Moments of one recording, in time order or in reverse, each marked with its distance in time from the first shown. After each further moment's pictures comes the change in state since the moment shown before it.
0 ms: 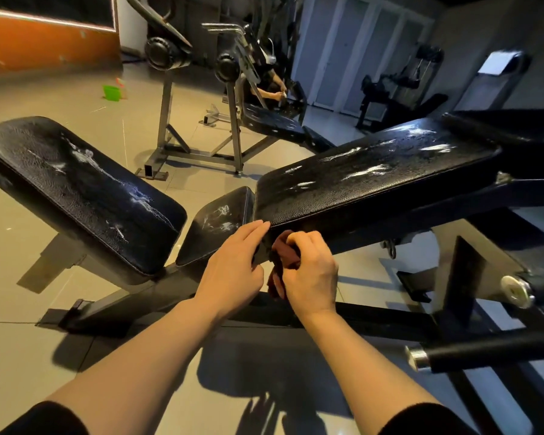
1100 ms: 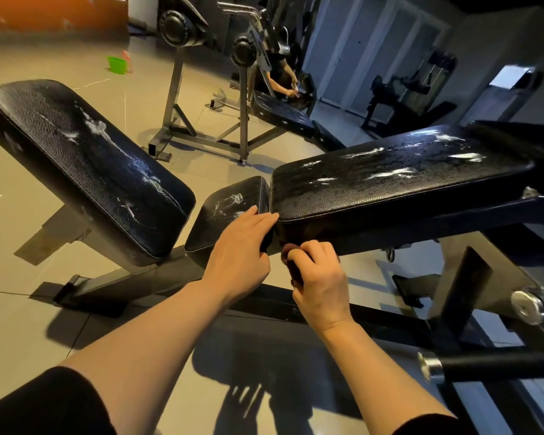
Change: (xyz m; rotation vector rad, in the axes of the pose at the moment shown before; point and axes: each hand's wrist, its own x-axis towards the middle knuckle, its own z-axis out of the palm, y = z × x) left_hand 0.006 -0.015 -0.006 0.030 0.031 0.006; right_hand -0.011 0.015 0.000 -0.231 -0.134 -0.387
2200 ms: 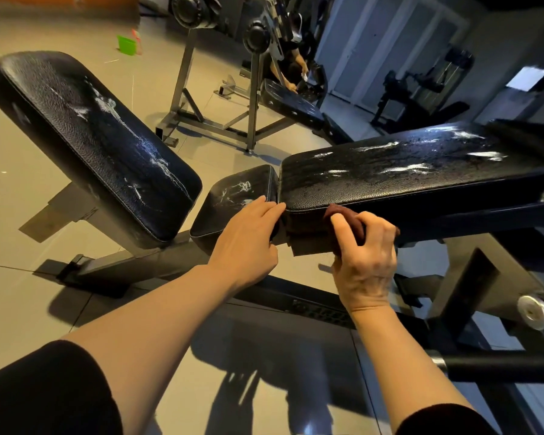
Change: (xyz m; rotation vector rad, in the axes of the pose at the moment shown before) left_hand -0.003 0.004 -0.005 0.052 -0.050 -0.002; right_hand 0.013 0.036 -0.015 -0.297 0.313 -0.045
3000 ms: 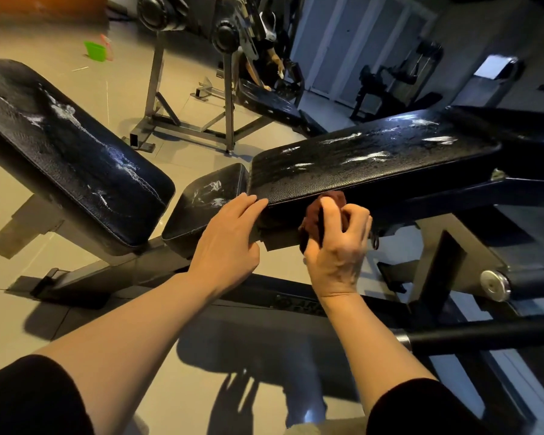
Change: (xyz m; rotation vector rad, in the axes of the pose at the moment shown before) left_hand -0.002 0.013 0.015 -0.024 0.083 0.037; right_hand 0.003 -0.002 -0.005 0.146 0.072 0.250
